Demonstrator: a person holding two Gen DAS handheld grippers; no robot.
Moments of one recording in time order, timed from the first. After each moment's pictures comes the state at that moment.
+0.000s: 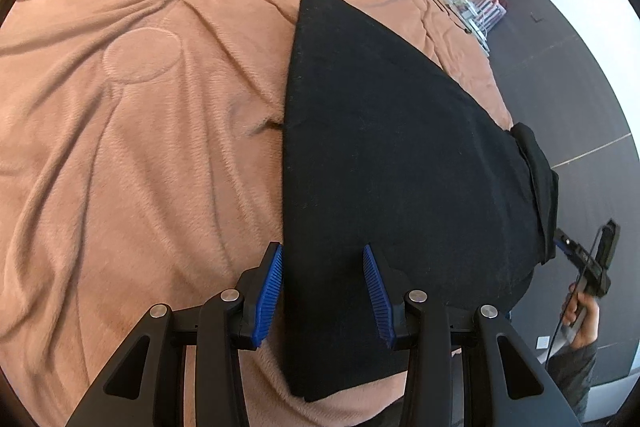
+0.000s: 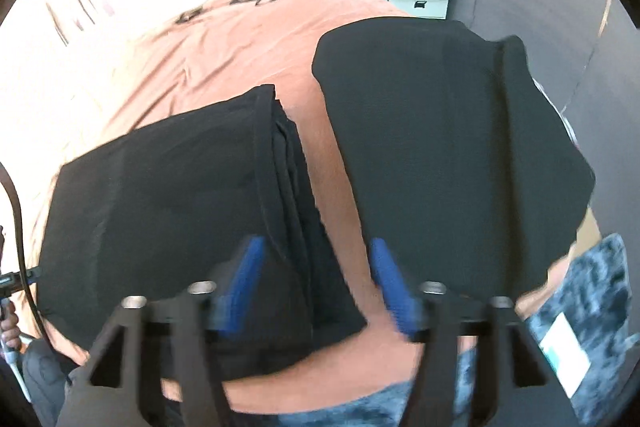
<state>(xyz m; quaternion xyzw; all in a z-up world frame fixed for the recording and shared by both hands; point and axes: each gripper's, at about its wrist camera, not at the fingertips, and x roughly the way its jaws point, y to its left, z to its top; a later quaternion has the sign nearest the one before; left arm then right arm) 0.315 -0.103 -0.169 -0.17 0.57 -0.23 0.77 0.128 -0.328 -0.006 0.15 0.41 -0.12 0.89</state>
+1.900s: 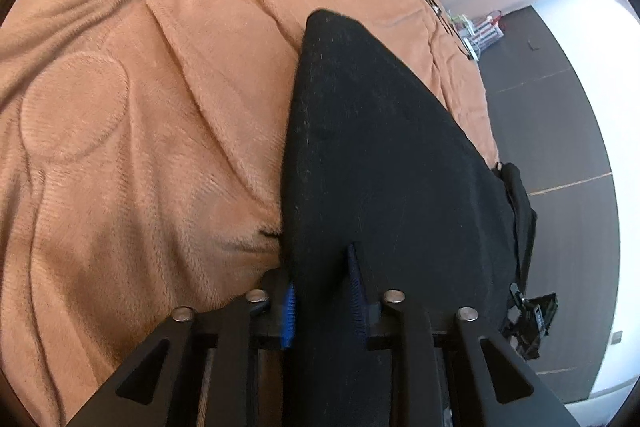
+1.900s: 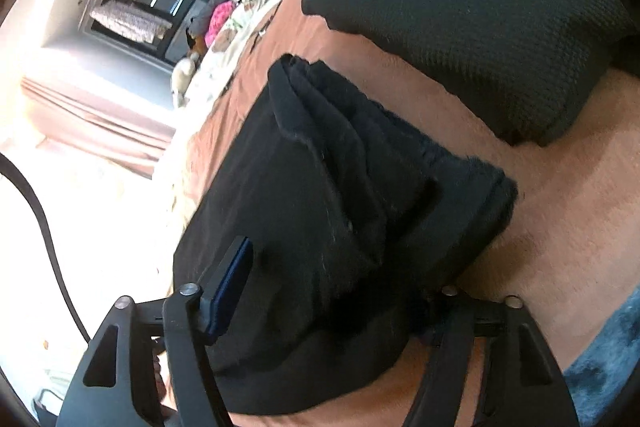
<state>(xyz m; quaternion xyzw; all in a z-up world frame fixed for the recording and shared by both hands) 0.372 -0.086 -0.184 -0.24 0.57 -0.25 0.75 0.130 -0.400 -0.140 0.47 0.27 0.01 0.84</state>
